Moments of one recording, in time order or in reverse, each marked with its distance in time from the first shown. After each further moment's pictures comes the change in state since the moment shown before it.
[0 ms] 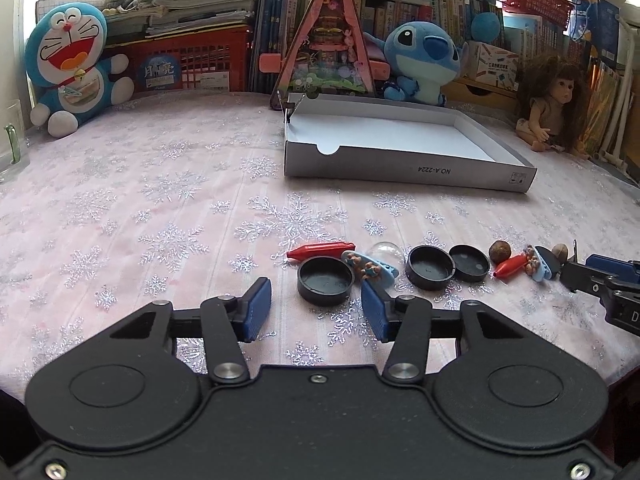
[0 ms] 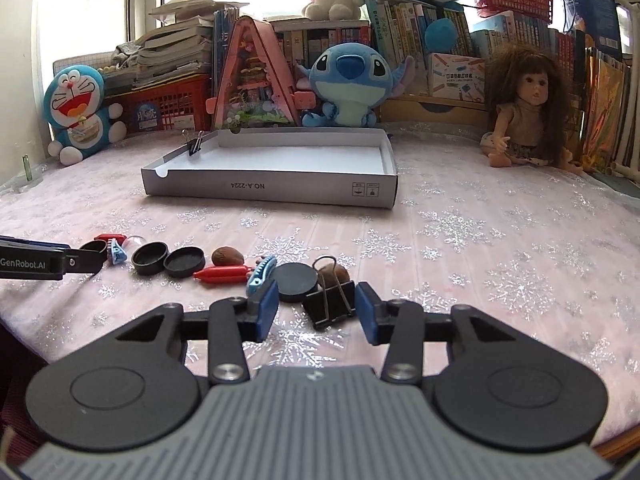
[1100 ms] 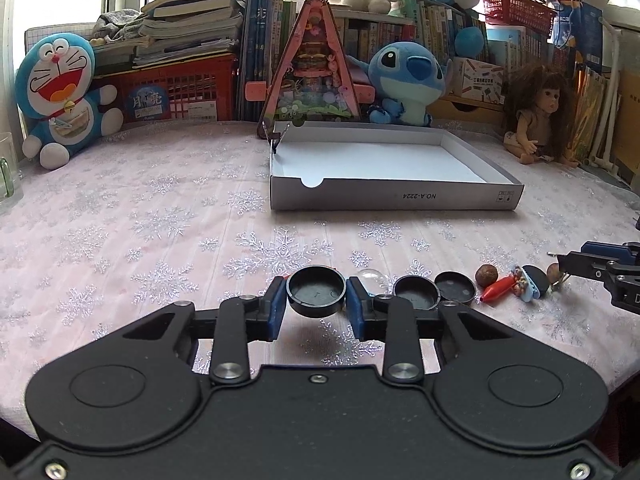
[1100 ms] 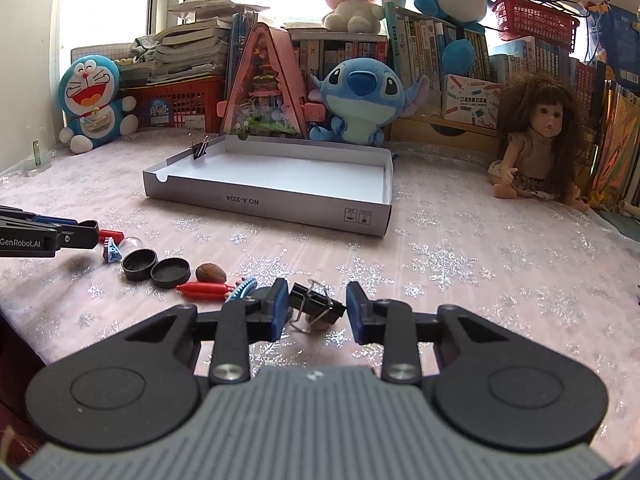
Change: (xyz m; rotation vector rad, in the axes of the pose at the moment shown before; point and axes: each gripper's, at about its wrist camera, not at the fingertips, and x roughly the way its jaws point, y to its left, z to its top) left arm -0.006 -0.009 0.009 0.040 -0.073 -0.015; right arm -0.002 -0.015 0.018 -0.085 -0.019 0.033
